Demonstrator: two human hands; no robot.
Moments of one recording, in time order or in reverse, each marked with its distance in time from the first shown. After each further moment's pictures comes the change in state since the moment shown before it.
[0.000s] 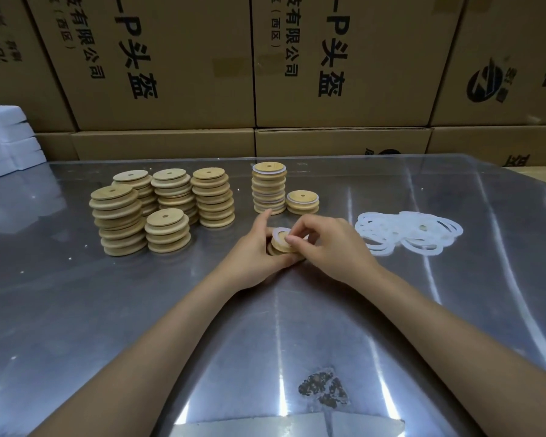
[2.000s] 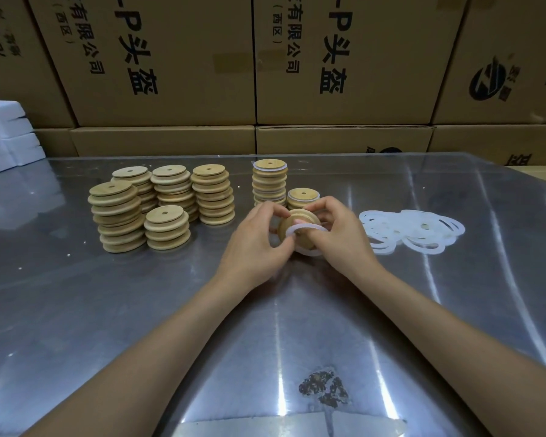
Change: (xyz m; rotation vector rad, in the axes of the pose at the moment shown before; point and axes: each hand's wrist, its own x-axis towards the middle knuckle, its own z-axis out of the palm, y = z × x) left_hand -0.011 0.021 0.002 0.152 0.306 0.218; right_hand 0.003 0.000 0.004 0.458 0.160 0.253
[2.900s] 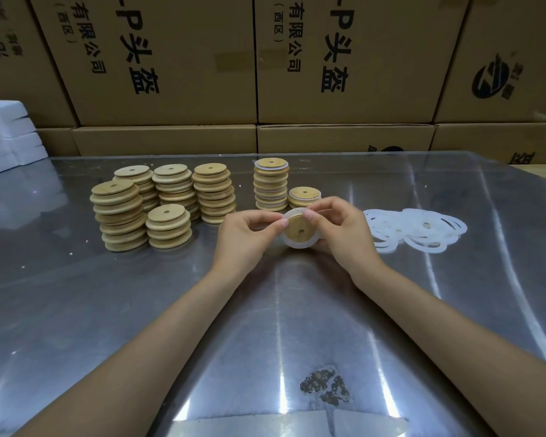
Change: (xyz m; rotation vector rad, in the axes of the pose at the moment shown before) left_hand 0.003 -0.002 -0.006 -0.388 0.120 -0.237; right_hand -0.001 -0.001 0.001 0.287 0.016 0.073
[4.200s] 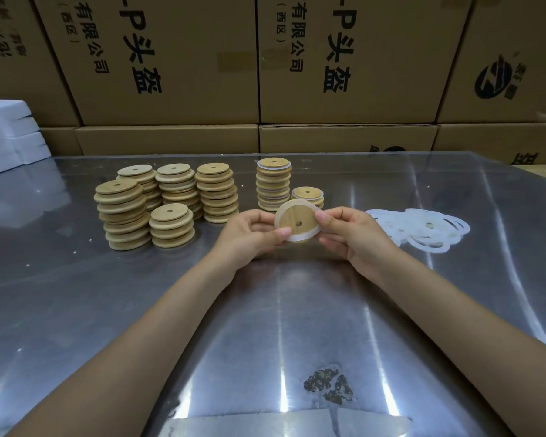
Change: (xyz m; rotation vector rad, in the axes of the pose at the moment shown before) left_hand 0.006 0.001 -0.010 -0.233 -0.242 -0.290; right_hand 0.004 -0.004 -0.016 0.253 -0.124 0.330
